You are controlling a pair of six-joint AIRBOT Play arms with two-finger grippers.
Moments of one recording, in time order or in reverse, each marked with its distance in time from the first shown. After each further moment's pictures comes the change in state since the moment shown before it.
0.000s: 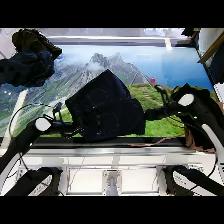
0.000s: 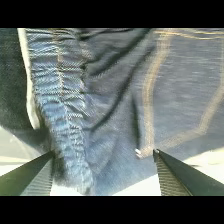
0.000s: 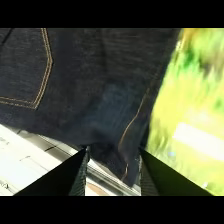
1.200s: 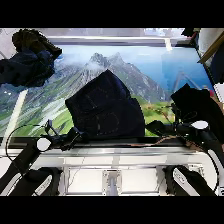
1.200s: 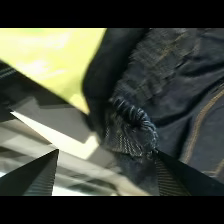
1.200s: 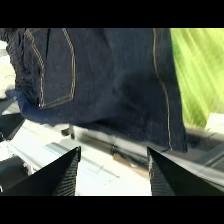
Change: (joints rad) left arm -0.039 0.155 -0.286 0.062 0.230 -0.419; right arm -0.259 0.212 -0.481 0.406 -0.019 -0.125
